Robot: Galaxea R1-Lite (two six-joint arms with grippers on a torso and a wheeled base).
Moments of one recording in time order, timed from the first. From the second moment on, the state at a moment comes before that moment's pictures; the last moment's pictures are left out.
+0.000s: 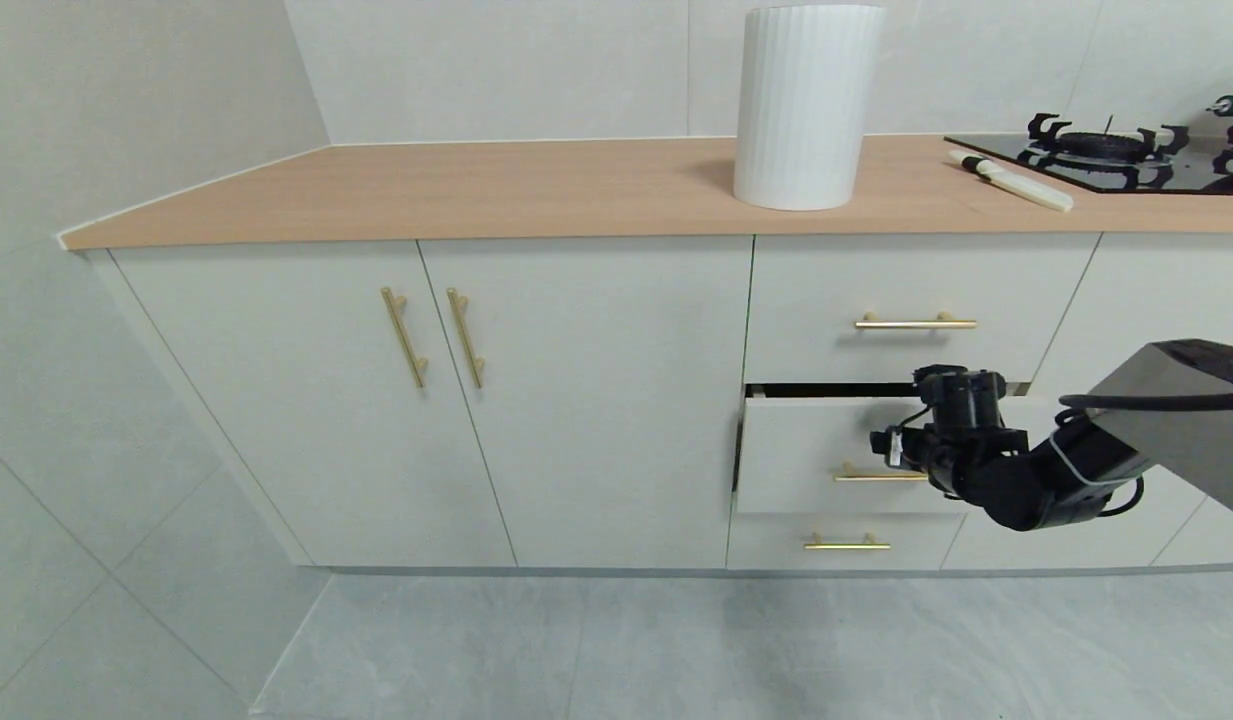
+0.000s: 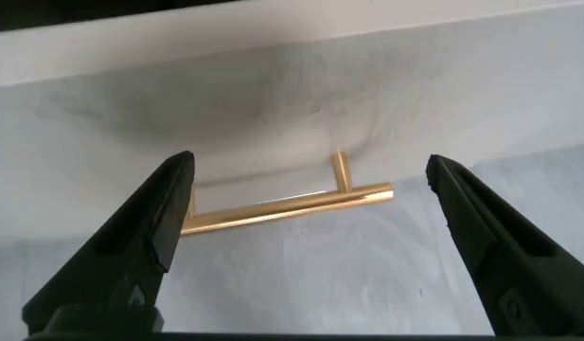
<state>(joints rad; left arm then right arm) 0.00 0.00 0.00 0.00 0.04 -0.01 0.15 2.34 -1.17 -0.70 -0.35 0.17</state>
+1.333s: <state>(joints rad) 0.00 0.00 0.00 0.00 0.04 -0.01 0.12 2.49 -1.33 -0.90 -0.48 0.17</state>
